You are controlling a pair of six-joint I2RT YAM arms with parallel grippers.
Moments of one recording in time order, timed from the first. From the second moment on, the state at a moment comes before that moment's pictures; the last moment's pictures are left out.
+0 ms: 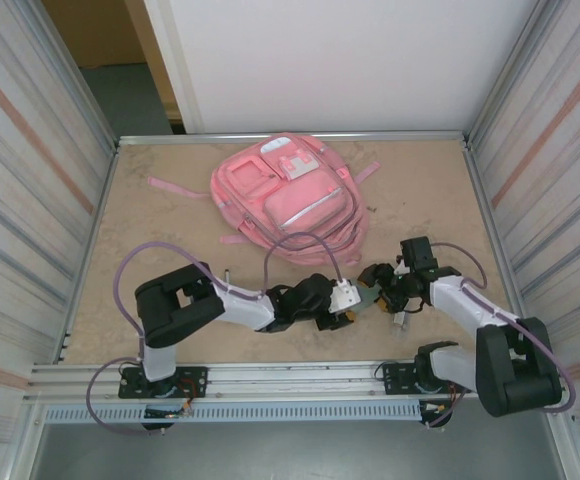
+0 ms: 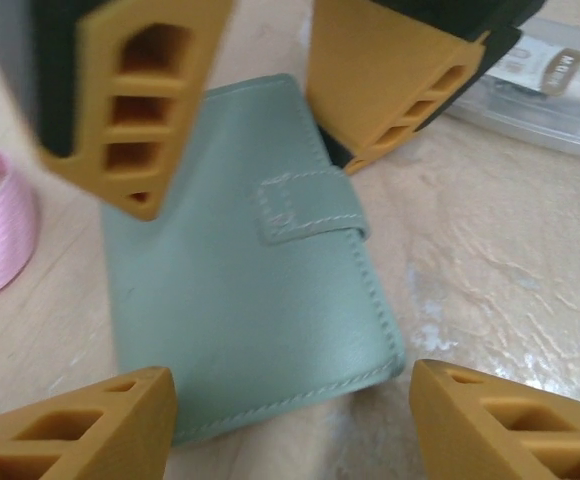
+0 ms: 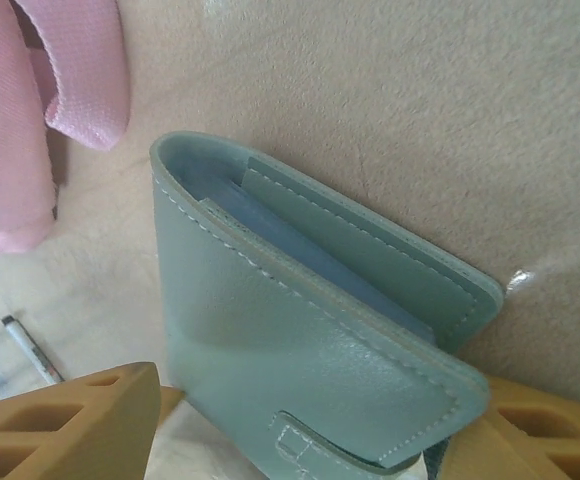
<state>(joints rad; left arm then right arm) -1.17 1.86 0.83 0.42 -0.02 0.16 0.18 1.19 0.46 -0.43 -0.47 0.91</state>
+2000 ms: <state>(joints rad) -1.02 1.71 1.03 -0.16 0.04 -0.47 0.24 1.26 0.83 -0.64 -0.52 0.79</state>
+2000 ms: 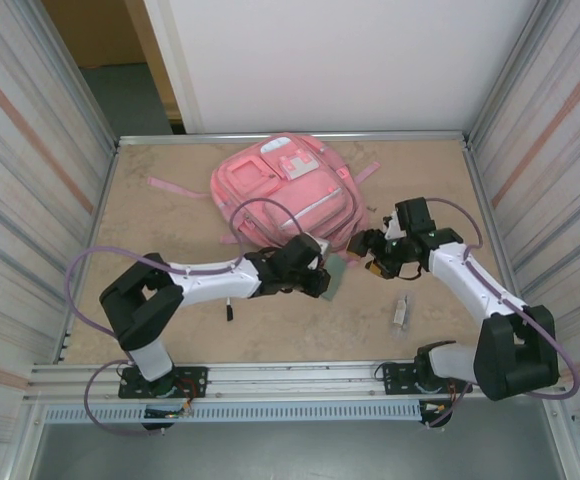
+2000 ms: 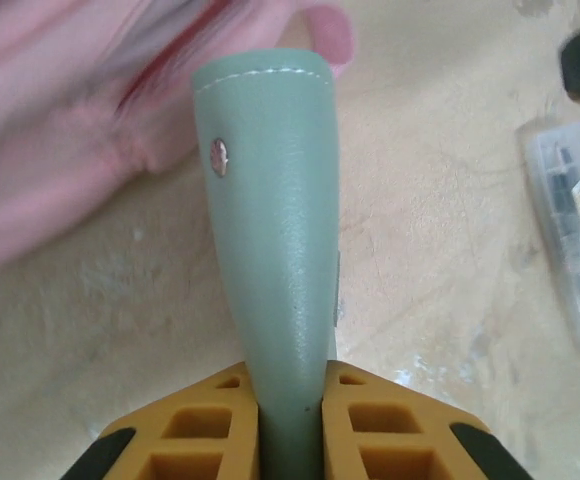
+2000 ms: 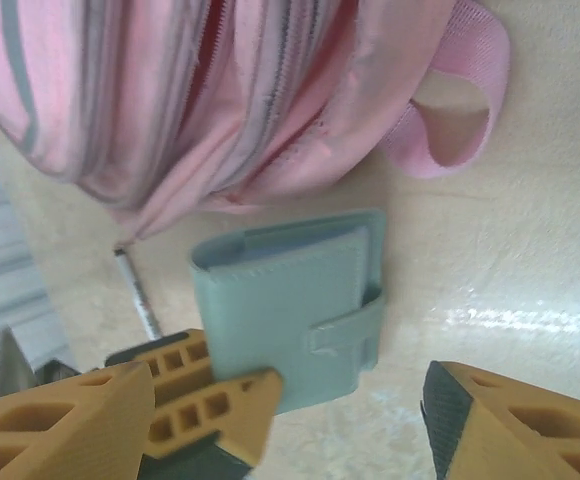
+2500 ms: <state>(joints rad) -1.21 1.78 1.14 -0.16 -0.32 -0.05 0.30 1.37 0.89 -0.84 -0.47 1.03</state>
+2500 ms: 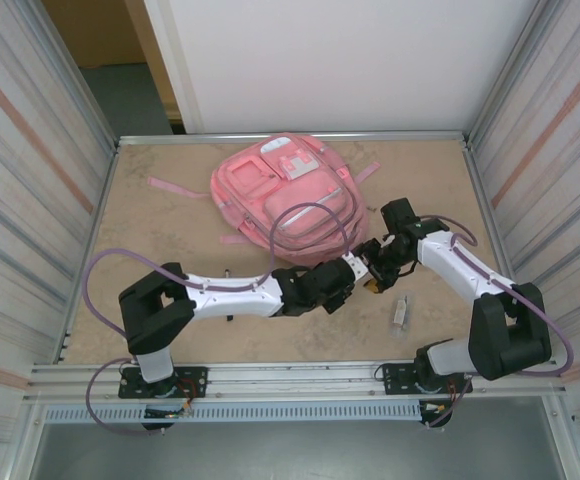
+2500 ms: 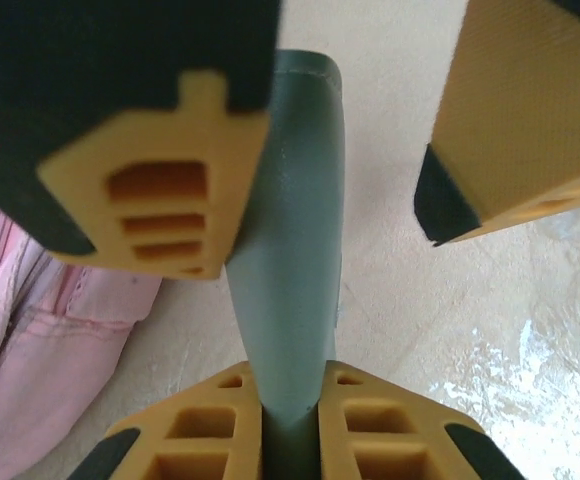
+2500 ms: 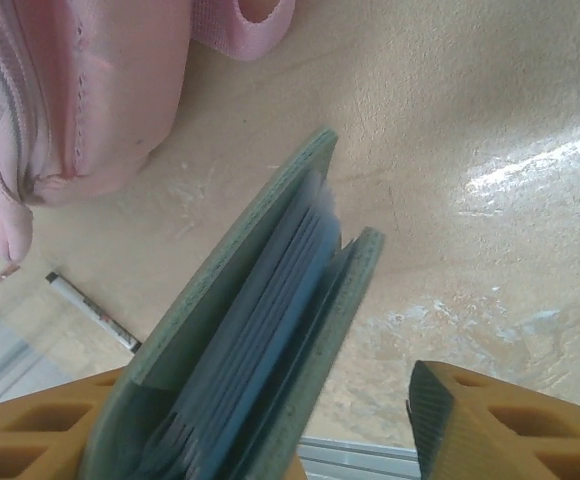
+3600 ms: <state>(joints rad) -0.72 1.67 1.30 -0.41 -0.06 -0.37 -0.15 1.15 0.89 -0.80 -0.64 0.83</state>
